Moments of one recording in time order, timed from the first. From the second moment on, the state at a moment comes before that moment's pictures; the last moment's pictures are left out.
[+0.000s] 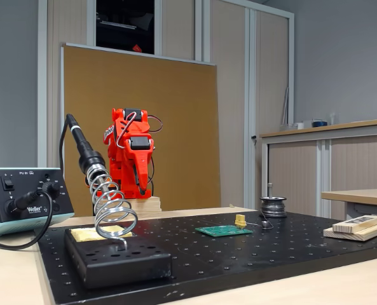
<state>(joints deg) -0.4 190.1 177.0 70.8 0.2</state>
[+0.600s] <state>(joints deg) -0.4 190.1 177.0 70.8 0.3</state>
